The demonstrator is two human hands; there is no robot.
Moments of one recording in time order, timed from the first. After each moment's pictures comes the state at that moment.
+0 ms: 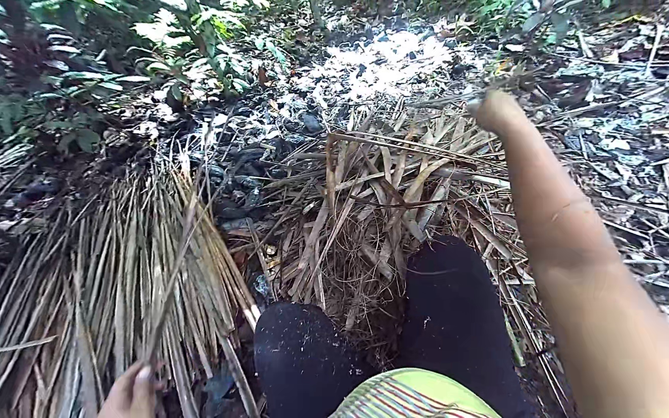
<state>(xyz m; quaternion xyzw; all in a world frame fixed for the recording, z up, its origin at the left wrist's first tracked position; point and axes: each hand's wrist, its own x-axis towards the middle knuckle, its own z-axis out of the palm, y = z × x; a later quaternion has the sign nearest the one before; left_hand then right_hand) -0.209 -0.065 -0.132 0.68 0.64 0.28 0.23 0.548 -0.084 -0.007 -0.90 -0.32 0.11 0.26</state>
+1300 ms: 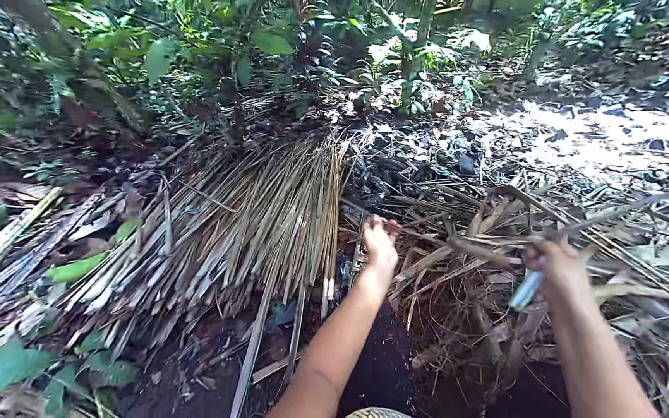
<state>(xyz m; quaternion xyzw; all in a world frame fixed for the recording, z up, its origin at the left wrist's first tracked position) 0.091 0.011 -0.065 0.17 0.43 0.70 0.55 0.340 -0.039 -0.086 -0.59 -0.32 0.37 0.64</state>
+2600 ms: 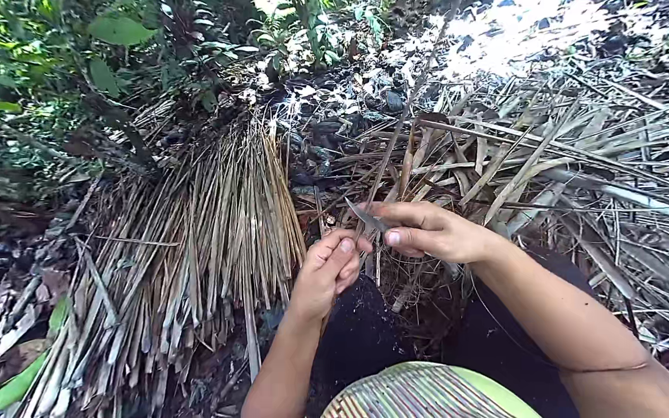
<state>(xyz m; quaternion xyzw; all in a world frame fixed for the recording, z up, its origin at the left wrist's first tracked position) 0.034 -0.095 -0.025 0.59 0.21 0.40 0.67 0.260 -0.102 -0.020 -0.22 -0.69 0.54 0.43</state>
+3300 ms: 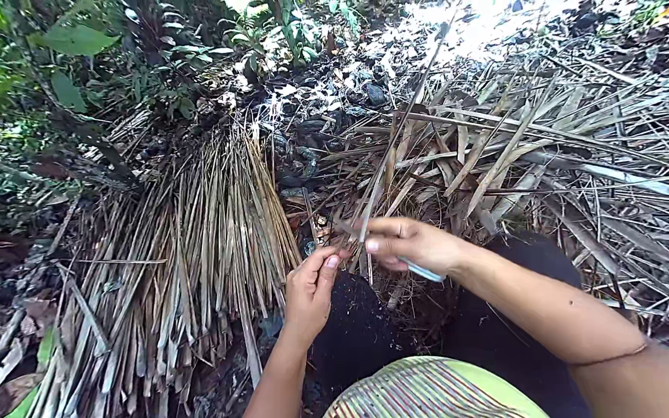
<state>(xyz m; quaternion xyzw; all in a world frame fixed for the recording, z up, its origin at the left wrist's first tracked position) 0.018 -0.095 -0.058 0.78 0.33 0.40 0.34 0.249 -0.117 -0.038 -0.29 -0.52 0.68 0.42</state>
